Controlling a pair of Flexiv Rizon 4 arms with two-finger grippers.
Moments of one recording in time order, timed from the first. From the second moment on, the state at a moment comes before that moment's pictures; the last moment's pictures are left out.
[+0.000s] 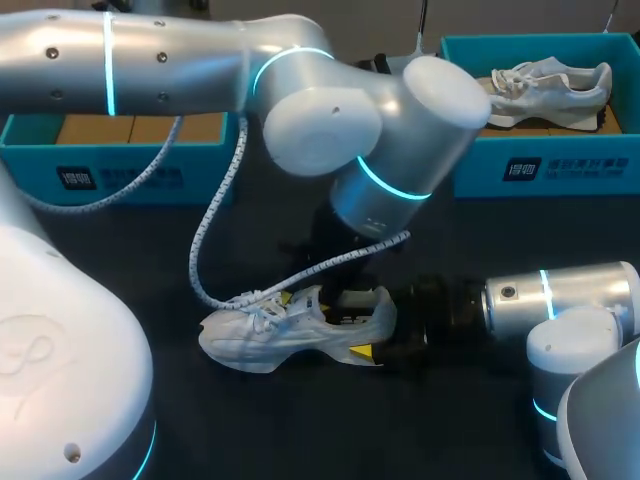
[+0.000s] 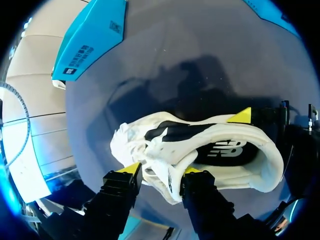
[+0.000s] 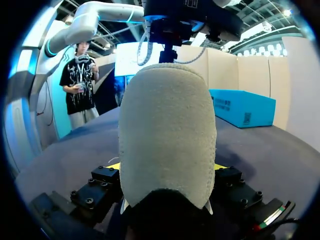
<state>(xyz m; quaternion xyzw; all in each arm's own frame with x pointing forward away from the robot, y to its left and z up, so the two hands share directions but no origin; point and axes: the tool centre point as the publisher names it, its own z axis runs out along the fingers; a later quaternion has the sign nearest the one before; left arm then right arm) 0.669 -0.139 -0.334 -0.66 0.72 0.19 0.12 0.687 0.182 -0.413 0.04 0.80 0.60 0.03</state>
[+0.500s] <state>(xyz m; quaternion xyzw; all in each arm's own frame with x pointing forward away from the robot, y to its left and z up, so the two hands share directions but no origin) 0.671 -0.137 -0.323 -0.68 0.71 0.15 0.12 0.687 0.182 -0.413 0.04 0.80 0.60 0.03</state>
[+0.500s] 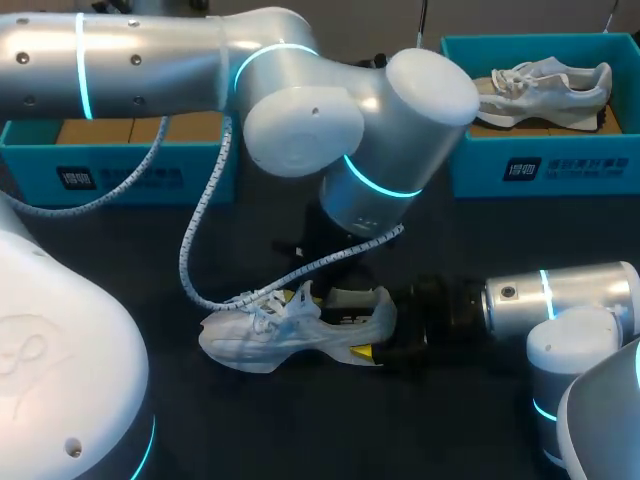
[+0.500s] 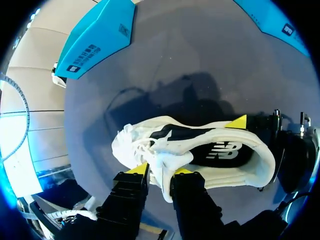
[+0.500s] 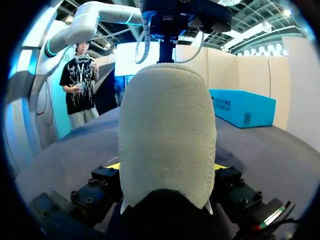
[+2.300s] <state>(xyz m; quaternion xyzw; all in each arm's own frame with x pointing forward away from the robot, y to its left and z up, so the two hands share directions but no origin) 0.671 -0.039 -0.369 -0.73 0.68 0.01 -0.05 0.687 0.183 -0.412 0.04 0.80 0.60 0.03</state>
